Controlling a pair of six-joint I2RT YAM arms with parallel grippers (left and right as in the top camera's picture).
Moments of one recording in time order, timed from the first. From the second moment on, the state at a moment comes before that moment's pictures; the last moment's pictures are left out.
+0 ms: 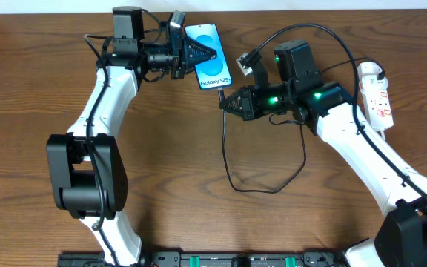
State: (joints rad) left arm -0.06 1.95 1.53 -0.27 1.32 -0.82; right arm 0.44 1.65 1.32 -0.48 -0.81 0.36
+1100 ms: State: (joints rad) left arm -0.06 1.95 1.53 -0.27 1.32 -0.83; right arm 0.44 1.65 1.32 -0.47 -0.81 0.38
